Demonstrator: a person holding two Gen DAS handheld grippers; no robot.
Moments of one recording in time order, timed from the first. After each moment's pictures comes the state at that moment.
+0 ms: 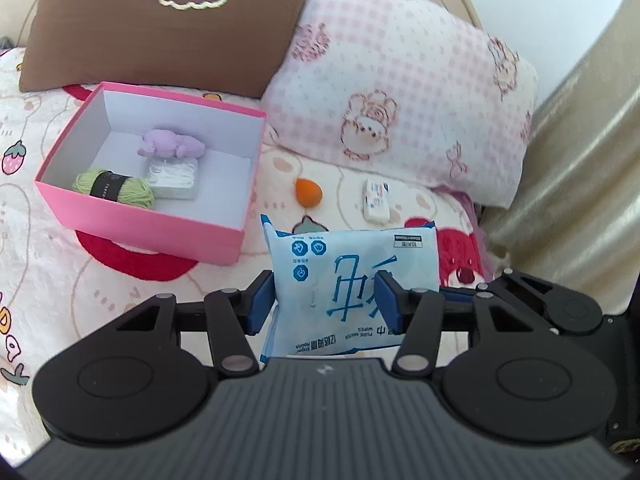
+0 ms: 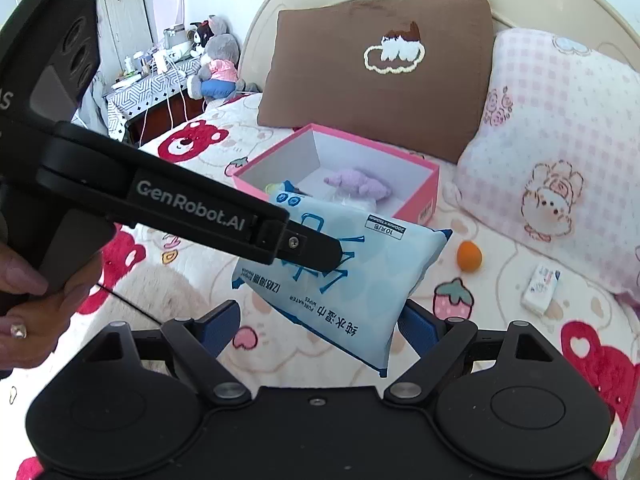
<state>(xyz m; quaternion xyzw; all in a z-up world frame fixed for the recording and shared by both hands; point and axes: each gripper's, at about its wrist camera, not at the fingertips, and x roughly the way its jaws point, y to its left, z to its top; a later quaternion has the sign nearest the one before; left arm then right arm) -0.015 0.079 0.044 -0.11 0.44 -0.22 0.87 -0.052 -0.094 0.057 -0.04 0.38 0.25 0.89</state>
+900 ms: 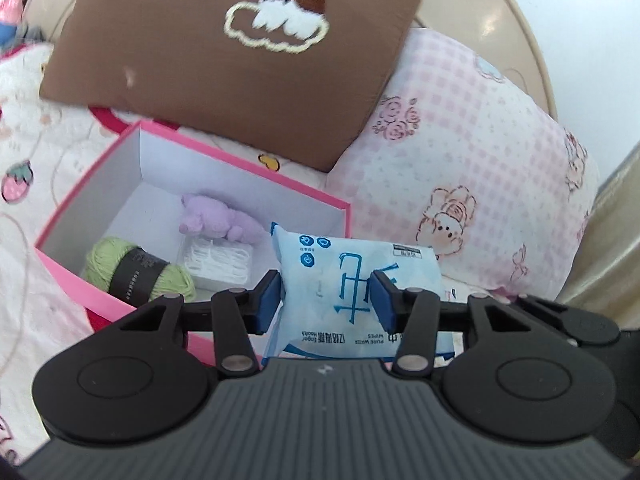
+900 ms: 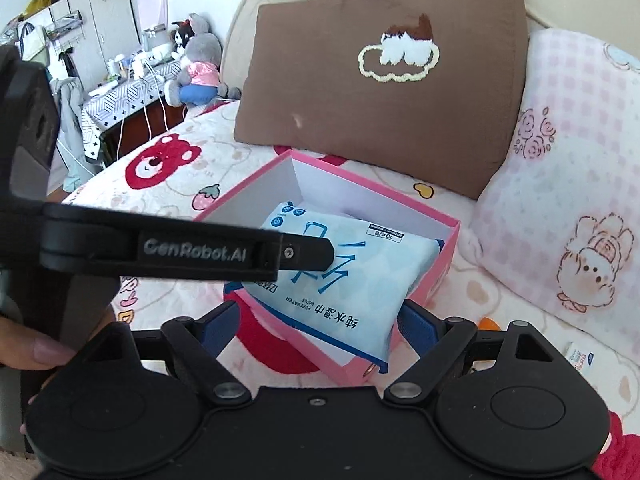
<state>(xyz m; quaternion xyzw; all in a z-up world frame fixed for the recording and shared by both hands) 0.108 0.134 -0.009 -0.18 0.37 -0.16 0.89 0.085 -0.041 0.036 -0.04 0.39 0.24 0.89</state>
